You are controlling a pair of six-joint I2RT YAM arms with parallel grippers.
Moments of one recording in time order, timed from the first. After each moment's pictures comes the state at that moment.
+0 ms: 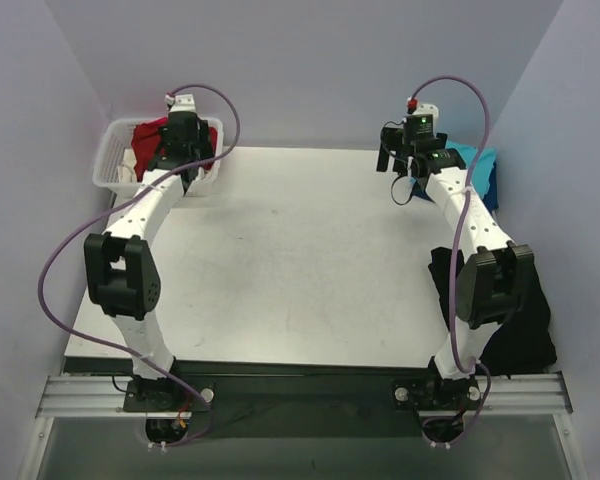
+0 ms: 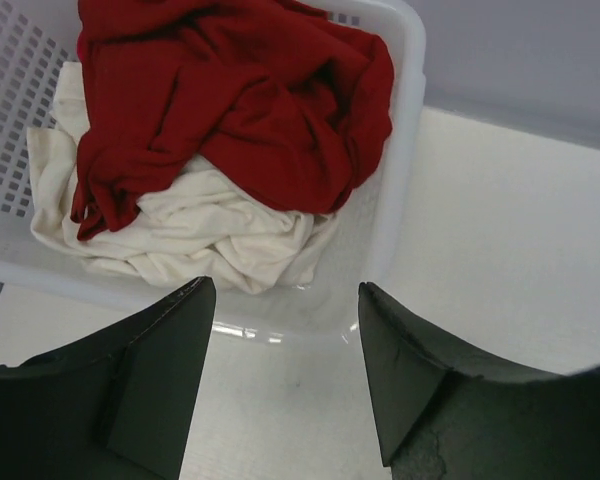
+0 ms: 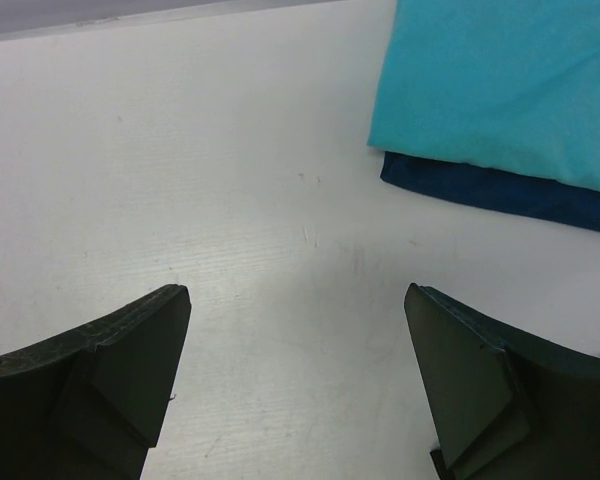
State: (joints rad) left arm -0.17 1.85 1.63 -0.25 -0.36 -0.15; right arm 0.20 1.78 1.67 -0.54 0.30 0.18
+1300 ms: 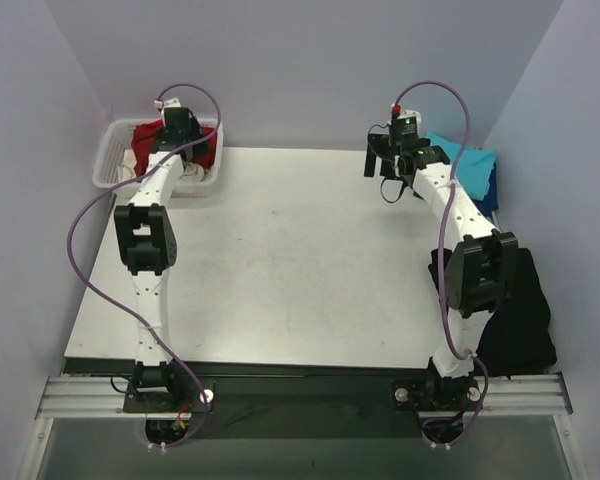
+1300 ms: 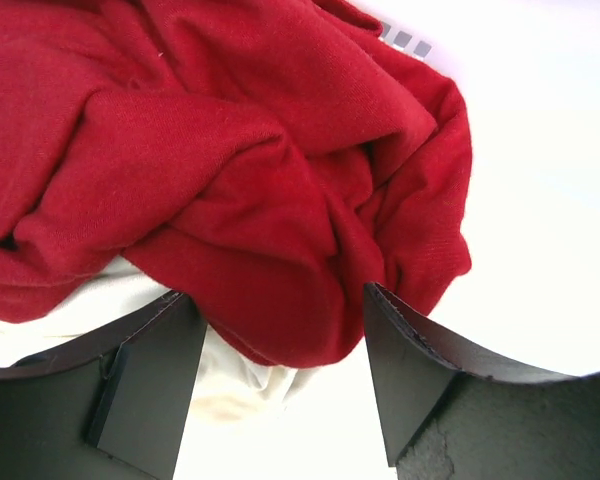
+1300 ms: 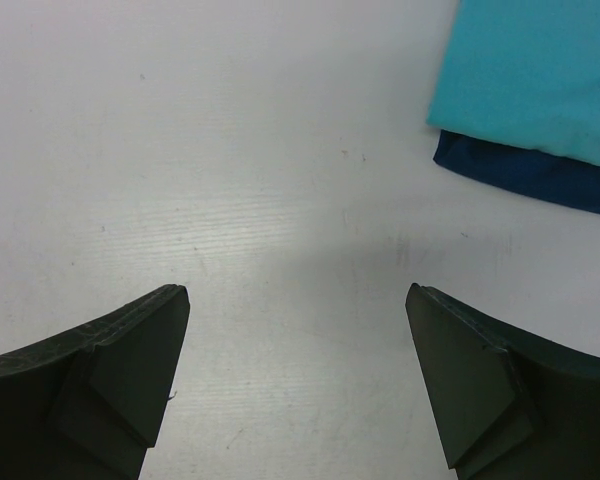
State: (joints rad) left arm -0.03 2.45 2.28 -0.42 -0.22 -0.37; right arm 0.23 1.89 1.73 -0.59 0.25 0.20
